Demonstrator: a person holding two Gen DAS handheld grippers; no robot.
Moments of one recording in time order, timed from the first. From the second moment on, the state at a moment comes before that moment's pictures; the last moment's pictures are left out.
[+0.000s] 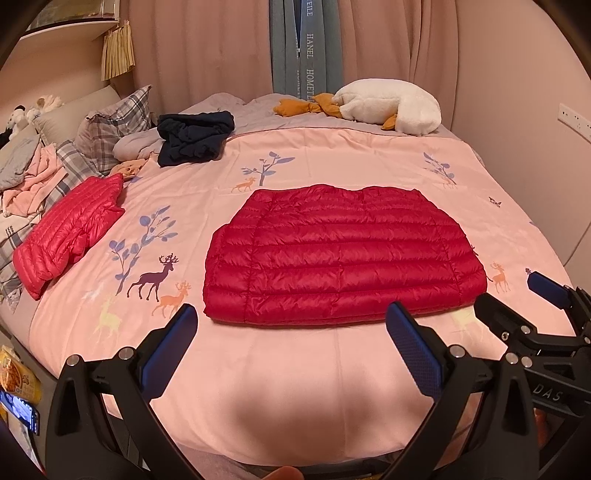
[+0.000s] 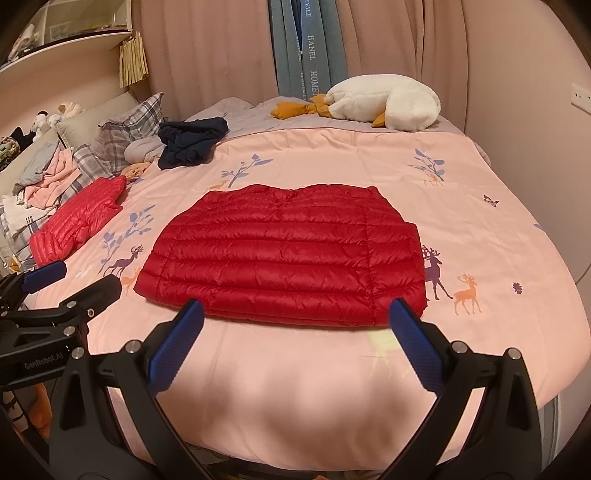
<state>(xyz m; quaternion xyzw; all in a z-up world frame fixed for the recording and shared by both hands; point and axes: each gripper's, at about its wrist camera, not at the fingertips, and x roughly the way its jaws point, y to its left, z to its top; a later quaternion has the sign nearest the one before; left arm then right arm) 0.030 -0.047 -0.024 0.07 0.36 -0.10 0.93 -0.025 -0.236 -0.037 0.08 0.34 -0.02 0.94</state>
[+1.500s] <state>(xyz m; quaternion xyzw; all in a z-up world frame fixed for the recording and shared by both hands) 0.029 -0.048 -0.019 0.07 0.35 -0.10 0.93 -0.025 -0.240 -0.031 0.08 0.34 -0.03 0.94</state>
